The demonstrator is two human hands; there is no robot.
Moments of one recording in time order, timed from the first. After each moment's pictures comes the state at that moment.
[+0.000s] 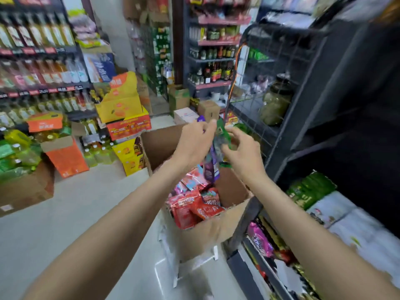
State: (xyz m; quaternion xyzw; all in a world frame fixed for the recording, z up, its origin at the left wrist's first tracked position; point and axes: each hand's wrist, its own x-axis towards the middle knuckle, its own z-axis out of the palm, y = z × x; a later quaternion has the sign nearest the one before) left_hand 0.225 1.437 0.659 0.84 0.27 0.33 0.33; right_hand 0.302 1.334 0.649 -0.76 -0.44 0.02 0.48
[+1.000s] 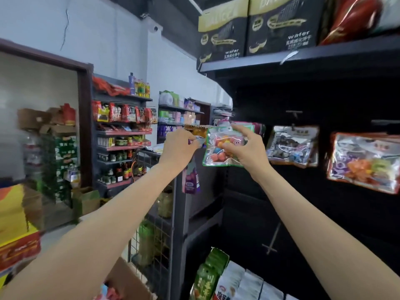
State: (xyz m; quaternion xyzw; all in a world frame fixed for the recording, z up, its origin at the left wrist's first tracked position) left_hand 0.330 1.290 0.899 0.86 0.03 0.46 0.21; right_hand 0.391 1.122 0.900 -0.72 -0.33 -0.22 0.57
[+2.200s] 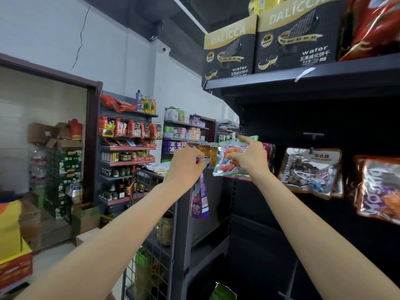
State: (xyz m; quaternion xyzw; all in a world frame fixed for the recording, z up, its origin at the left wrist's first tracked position) left_hand 0.354 1.291 0.914 0.87 0.02 0.44 0.20; right_hand 0.458 1.158 0.936 -0.77 -0.26 -0.23 0.54
